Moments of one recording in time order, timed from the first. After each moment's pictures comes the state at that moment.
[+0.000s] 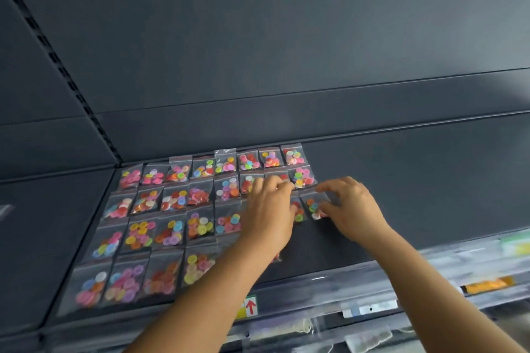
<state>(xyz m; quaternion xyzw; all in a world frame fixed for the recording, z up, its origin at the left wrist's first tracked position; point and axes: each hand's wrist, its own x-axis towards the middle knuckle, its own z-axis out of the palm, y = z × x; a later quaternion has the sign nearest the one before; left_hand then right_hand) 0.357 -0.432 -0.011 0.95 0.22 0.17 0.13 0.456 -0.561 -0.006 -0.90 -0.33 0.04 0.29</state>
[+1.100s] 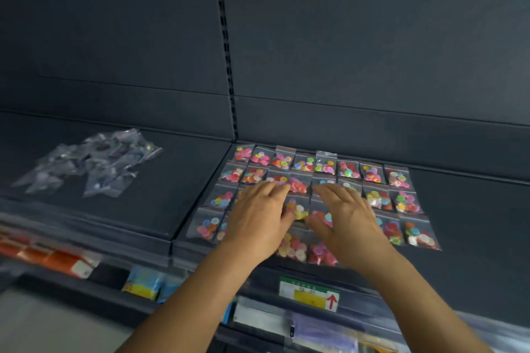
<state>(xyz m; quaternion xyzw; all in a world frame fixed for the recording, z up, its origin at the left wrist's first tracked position) 0.208 -0.371 0.018 0.92 0.34 0.17 0.07 0.345 -0.468 0.020 -0.80 -0.57 0.03 0.18</state>
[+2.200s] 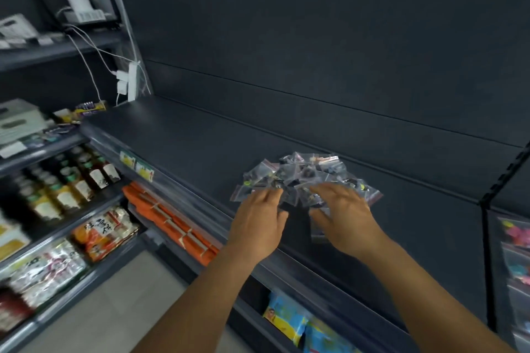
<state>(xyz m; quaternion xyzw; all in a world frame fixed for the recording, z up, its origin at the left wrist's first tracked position) -0.145 -0.090 -0.008 0.82 0.53 0.17 0.07 0.030 -0.124 0.011 -0.67 -0.72 0.08 0.17</state>
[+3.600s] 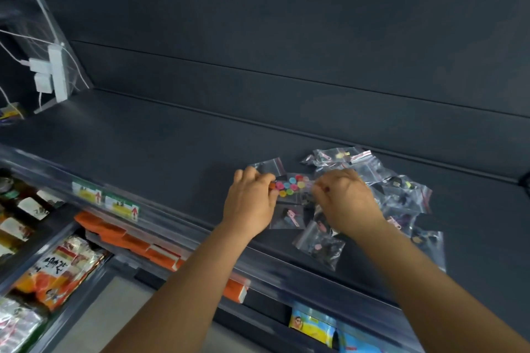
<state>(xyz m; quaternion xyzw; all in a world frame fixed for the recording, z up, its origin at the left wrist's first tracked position) -0.217 0.068 -0.034 0.85 0.48 0.19 0.09 -0.048 -0.016 -0.006 -0.76 -0.63 0.00 0.19</state>
